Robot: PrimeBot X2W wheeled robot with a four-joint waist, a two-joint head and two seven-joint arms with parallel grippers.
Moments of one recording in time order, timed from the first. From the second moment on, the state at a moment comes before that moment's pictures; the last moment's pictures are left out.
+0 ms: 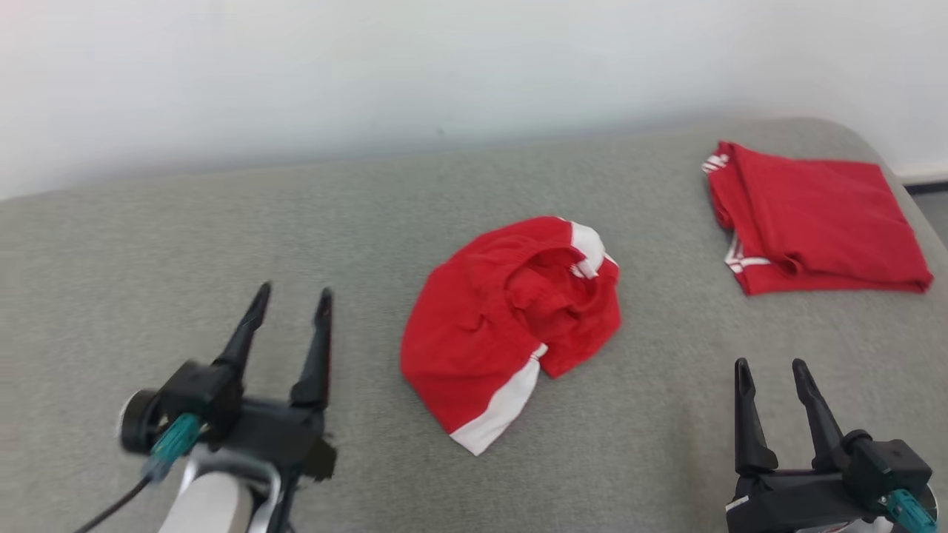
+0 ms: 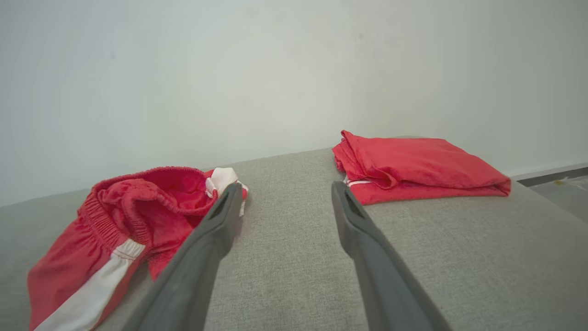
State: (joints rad) left arm -0.37 0.21 -0.31 0.30 -0.40 -0.02 -0.26; right arm -0.06 -0.05 -0.05 0.20 0.19 0.13 -0.26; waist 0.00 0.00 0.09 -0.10
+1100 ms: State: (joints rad) left arm 0.07 0.14 -0.04 0.07 -0.28 -0.06 -0.26; right arm 0.02 -0.06 0.00 0.21 0.20 0.13 -0.26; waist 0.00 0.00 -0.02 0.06
